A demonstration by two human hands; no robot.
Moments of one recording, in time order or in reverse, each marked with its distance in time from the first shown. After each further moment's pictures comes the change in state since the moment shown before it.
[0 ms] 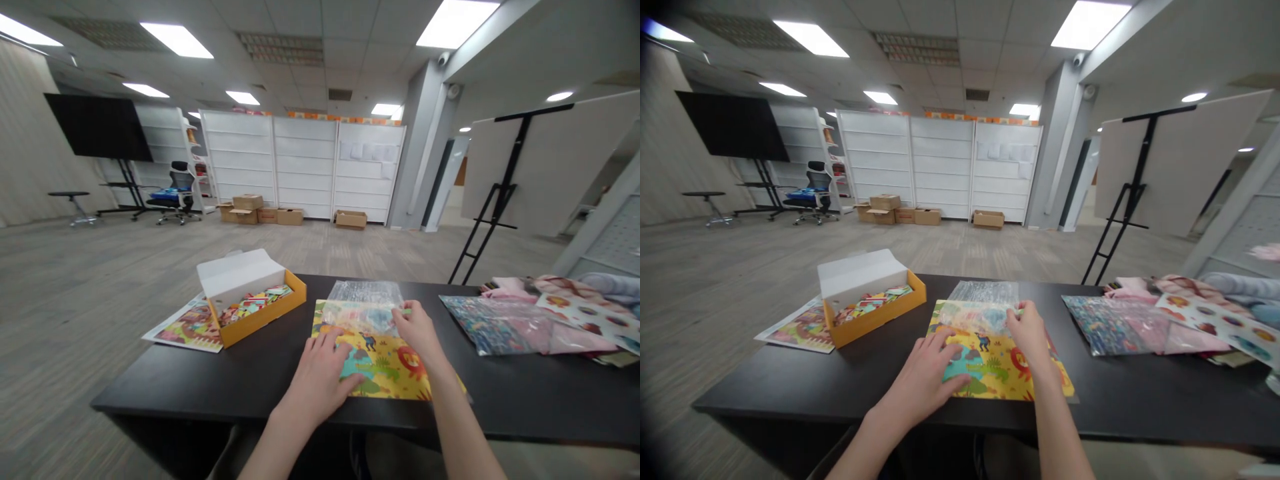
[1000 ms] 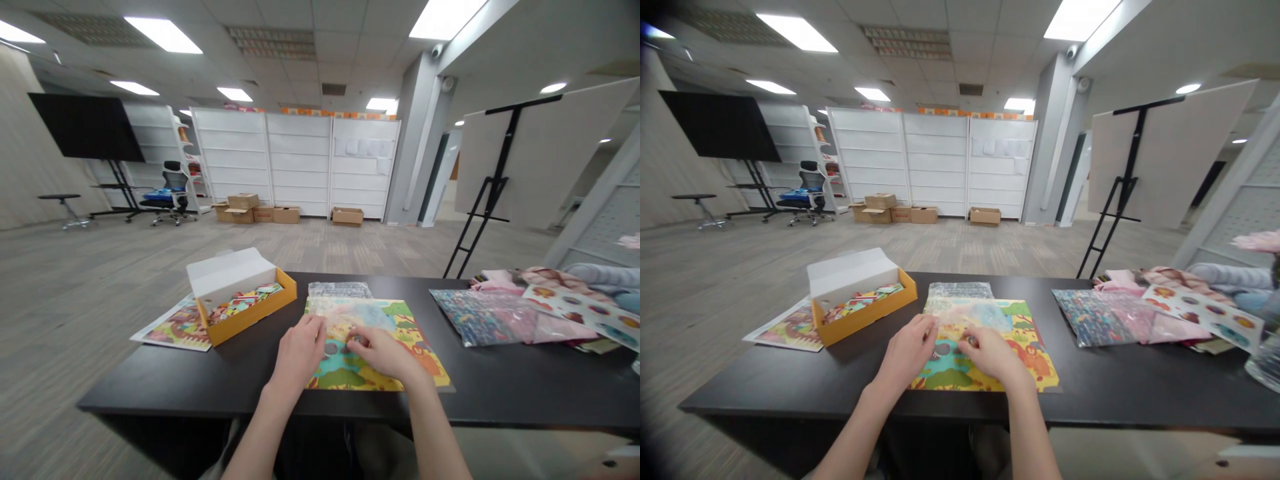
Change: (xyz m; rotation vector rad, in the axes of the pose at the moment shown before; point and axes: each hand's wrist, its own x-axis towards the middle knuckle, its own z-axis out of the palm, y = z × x) left_hand 0.026 -0.014 0.008 0.034 0.170 -0.260; right_hand -0.051 -0.023 0.006 -0.170 -0.633 -0.350
